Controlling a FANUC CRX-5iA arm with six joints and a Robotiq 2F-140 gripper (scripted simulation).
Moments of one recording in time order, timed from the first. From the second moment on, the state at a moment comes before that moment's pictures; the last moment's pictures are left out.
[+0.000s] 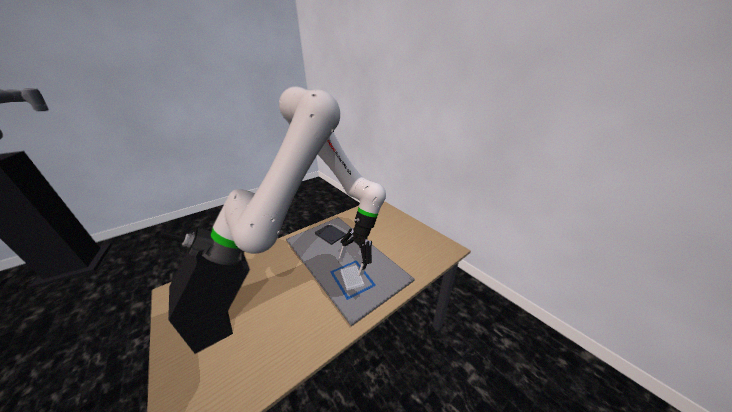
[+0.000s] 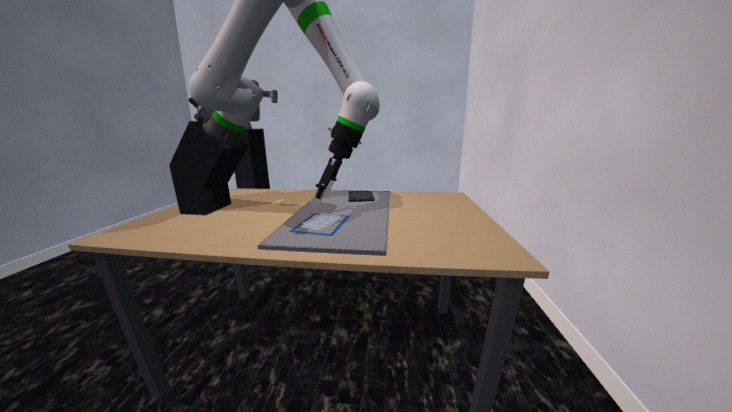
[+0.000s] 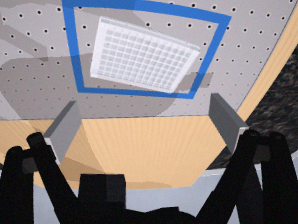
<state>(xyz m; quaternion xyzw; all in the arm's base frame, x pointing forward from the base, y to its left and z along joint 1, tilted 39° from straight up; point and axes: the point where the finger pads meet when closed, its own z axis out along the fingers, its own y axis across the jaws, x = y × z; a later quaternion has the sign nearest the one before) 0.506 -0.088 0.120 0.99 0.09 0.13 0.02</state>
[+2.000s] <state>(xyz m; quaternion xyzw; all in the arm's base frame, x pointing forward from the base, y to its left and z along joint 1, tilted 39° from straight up) 0.505 -0.089 0.120 0.72 -0.58 0.07 -0.39</state>
